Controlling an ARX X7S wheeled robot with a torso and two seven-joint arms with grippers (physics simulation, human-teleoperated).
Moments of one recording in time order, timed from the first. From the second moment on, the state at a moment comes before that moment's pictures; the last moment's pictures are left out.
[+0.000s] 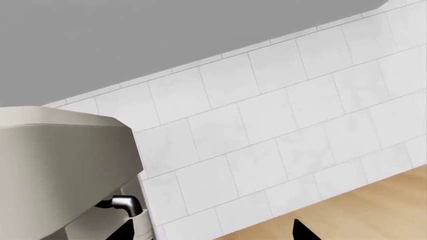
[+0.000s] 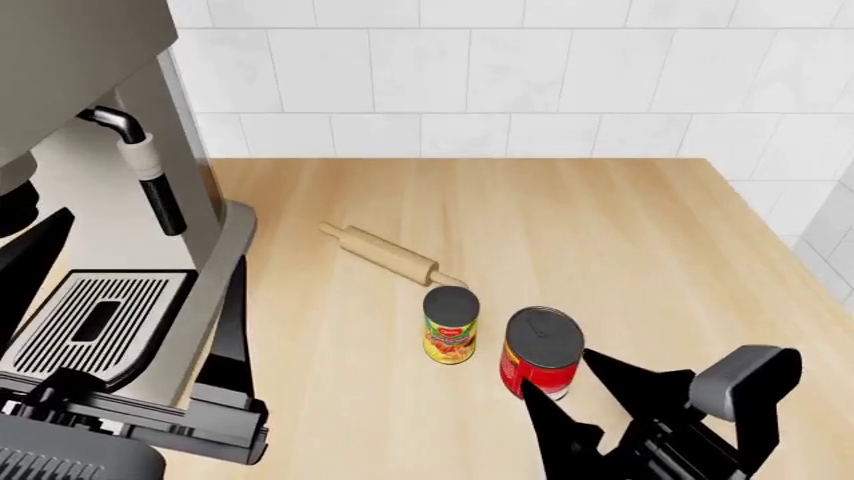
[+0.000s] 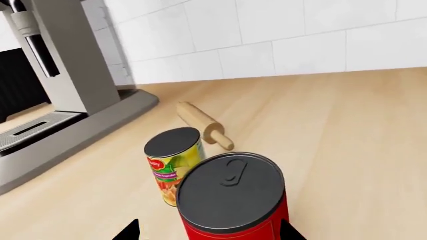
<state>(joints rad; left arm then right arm) -2.31 -1.04 2.93 1.05 -0.67 0.36 -1.57 1.43 1.08 -2.57 -0.43 1.17 -0.98 0.46</state>
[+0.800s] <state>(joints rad) -2.29 -1.06 2.94 1.05 -0.64 0.36 -1.57 1.39 1.05 -2.45 -0.40 1.28 -0.91 0.40</state>
